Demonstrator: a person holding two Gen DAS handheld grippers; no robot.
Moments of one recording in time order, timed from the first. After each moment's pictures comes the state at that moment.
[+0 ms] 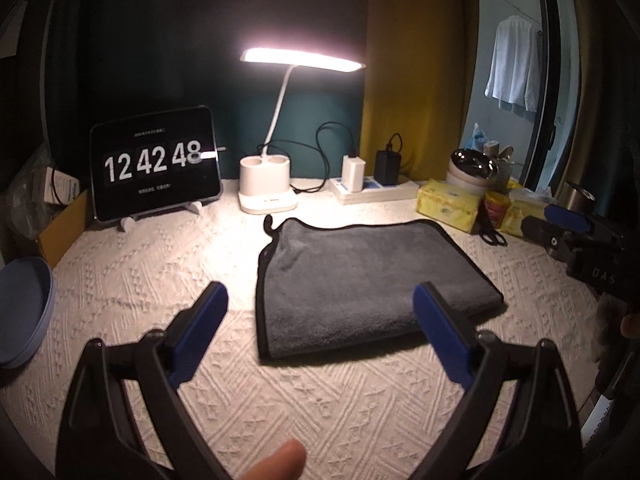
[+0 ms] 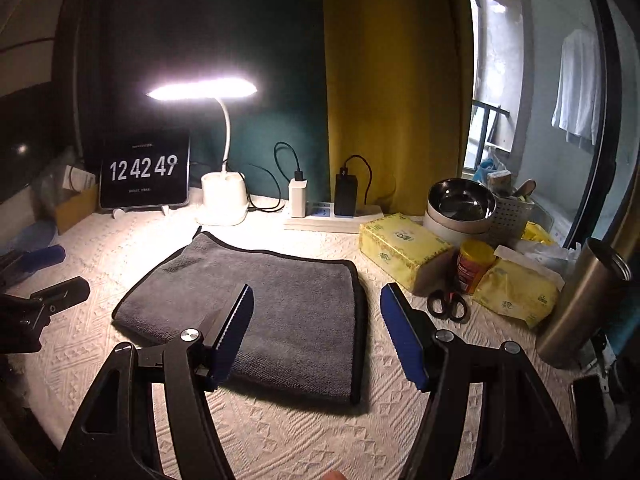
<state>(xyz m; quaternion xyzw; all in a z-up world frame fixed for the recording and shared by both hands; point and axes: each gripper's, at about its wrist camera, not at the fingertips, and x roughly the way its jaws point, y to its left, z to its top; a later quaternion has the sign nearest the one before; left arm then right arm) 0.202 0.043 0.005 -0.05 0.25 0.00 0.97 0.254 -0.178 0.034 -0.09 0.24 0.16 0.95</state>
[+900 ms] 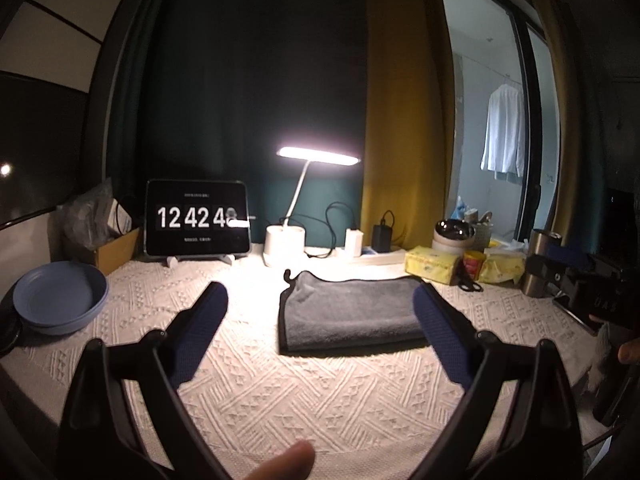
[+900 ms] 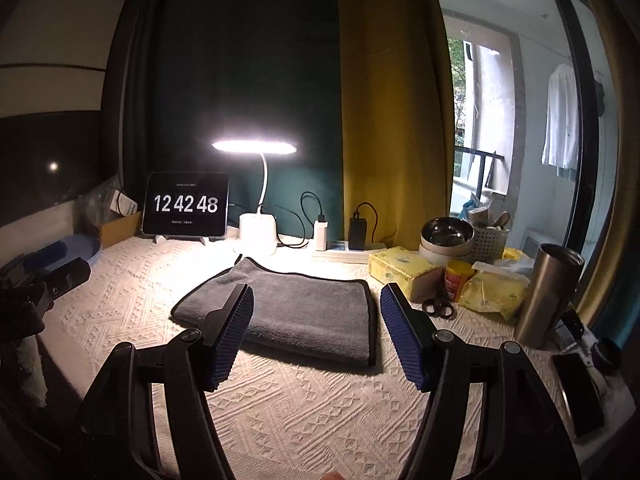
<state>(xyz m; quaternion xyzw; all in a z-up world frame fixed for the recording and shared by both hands) 0.066 0.041 0.014 -0.06 0.08 0.02 0.99 0.131 -0.193 0.042 -0.06 0.14 0.18 0.97</state>
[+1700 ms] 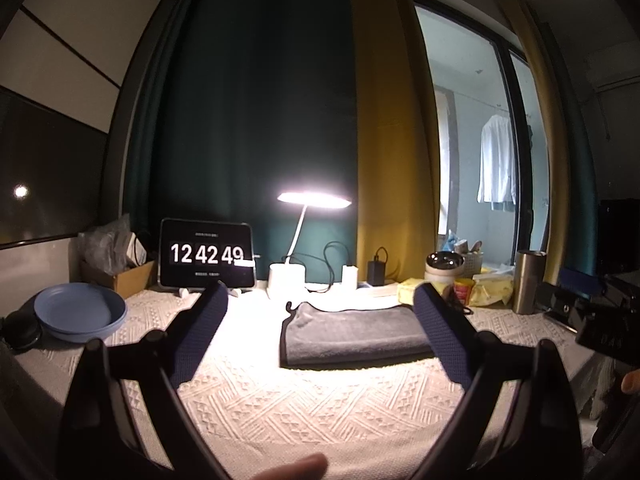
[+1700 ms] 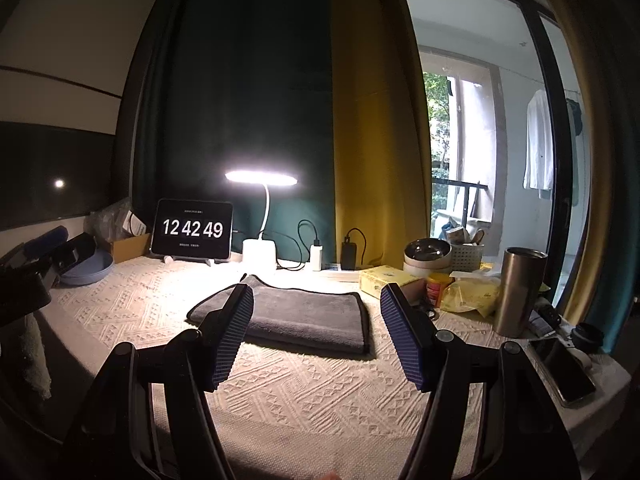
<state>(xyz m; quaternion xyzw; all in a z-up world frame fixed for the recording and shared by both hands) 0.006 0.023 0.011 -0.04 0.01 0.04 1.00 0.053 -0.204 0.026 -0.06 0.07 0.17 0.98</state>
